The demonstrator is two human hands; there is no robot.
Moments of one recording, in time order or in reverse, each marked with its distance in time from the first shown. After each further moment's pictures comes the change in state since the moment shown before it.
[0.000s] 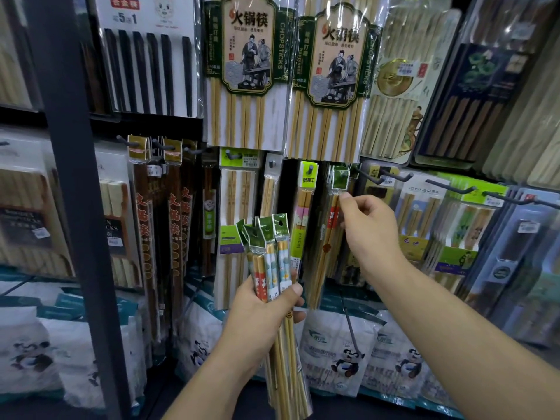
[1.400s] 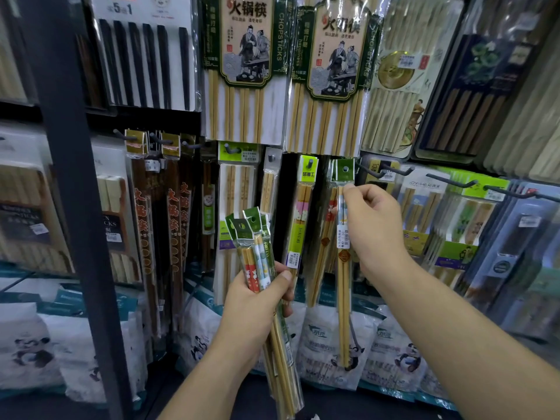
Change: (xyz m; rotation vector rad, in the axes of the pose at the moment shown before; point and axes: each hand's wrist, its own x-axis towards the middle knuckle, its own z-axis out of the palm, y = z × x) left_hand 0.003 -0.001 -0.002 -0.065 -0.016 0.104; right_hand -0.011 -0.013 -0.004 0.156 -0.031 -0.047
